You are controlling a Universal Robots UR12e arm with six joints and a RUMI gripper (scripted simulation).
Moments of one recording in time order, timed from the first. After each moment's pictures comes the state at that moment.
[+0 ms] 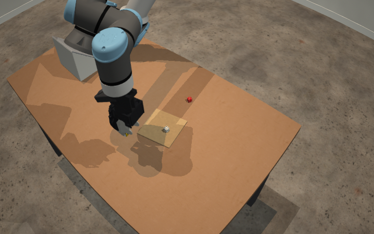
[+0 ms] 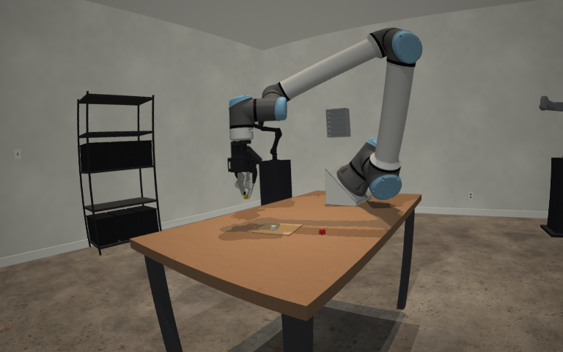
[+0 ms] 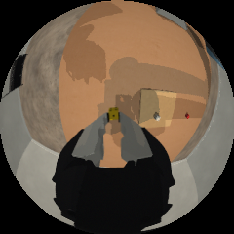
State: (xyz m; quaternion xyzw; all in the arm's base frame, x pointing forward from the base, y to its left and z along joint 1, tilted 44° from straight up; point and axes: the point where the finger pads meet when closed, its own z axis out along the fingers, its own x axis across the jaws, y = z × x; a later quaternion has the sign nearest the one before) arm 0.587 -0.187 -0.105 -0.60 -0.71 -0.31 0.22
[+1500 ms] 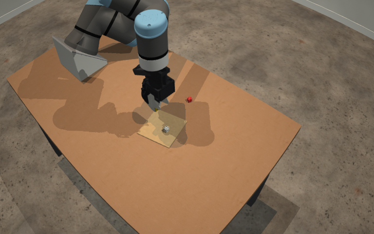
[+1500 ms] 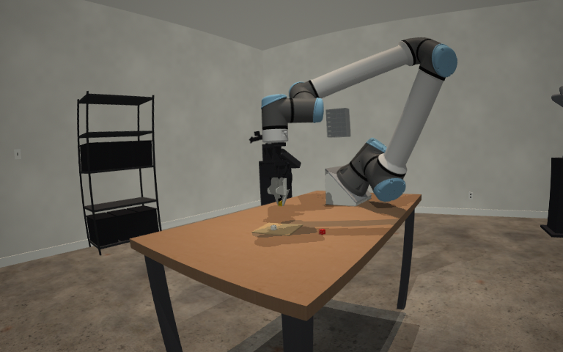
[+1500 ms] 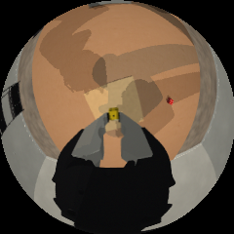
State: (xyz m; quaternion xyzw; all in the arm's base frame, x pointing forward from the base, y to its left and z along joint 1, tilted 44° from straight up) arm 0.581 -0.064 -0.011 -0.69 -0.62 -0.27 0.26
